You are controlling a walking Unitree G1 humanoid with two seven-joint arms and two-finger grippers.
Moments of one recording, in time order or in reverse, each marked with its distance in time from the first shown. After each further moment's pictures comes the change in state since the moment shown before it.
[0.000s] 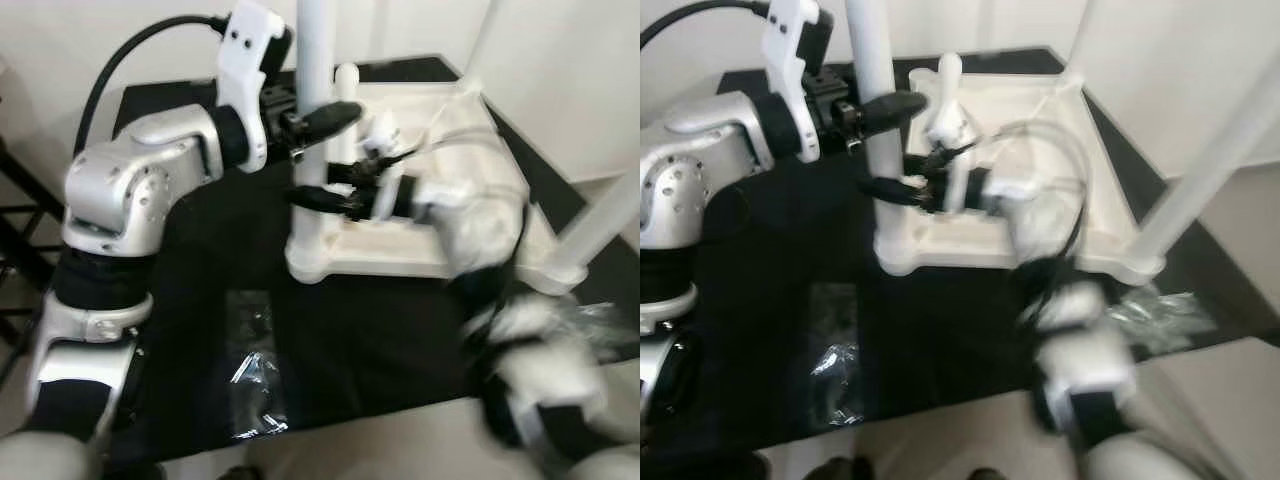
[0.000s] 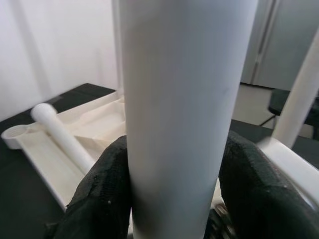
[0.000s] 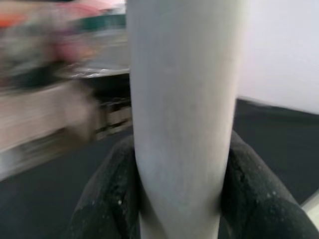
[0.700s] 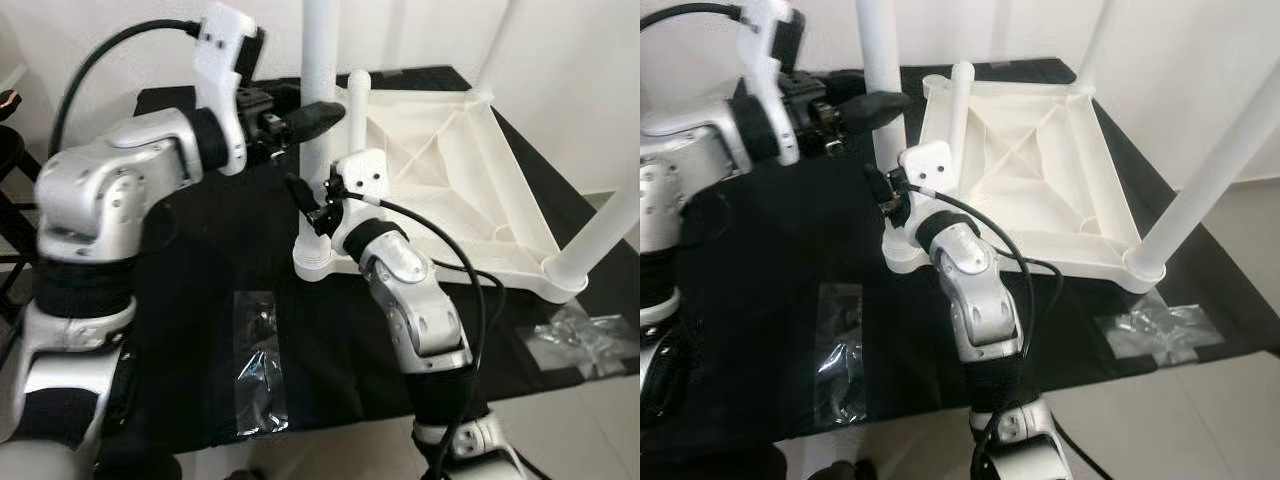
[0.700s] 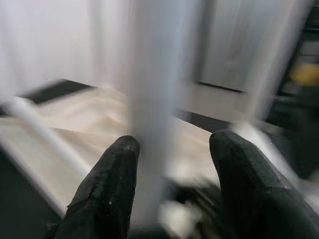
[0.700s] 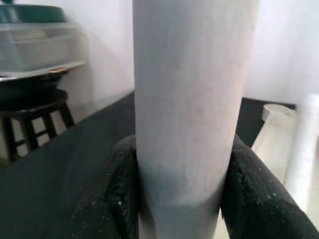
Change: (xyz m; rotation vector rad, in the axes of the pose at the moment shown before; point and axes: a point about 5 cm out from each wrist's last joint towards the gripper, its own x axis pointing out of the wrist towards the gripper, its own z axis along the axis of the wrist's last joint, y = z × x) left arm -0.039 -0.011 -0.011 -0.088 -0.002 -0.190; right arm -0.015 0.028 0.006 -0.025 0.028 -0.354
